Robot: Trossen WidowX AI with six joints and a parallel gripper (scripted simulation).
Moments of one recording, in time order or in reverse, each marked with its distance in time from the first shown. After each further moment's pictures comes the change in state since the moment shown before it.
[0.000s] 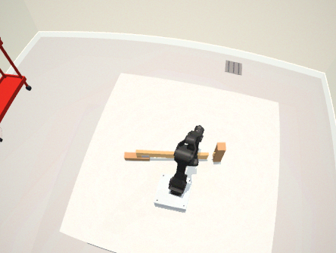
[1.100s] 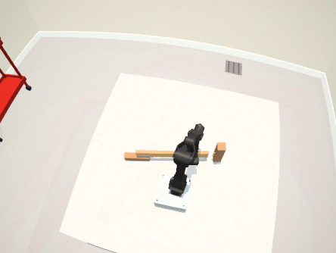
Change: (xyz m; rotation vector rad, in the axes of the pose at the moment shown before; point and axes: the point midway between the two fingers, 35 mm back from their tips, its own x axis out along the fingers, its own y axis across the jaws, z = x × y) arm -0.016 -0.001 0.000 -0.002 -0.001 0.002
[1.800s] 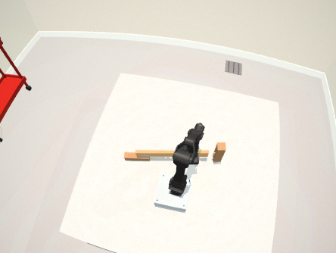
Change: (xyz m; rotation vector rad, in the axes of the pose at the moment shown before) arm -0.006 -0.002 0.000 -0.002 0.001 -0.009
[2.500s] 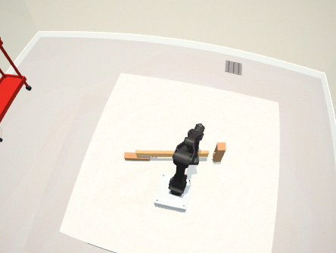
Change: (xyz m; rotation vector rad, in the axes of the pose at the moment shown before) arm 0.002 0.002 0.000 0.002 -0.001 -0.001
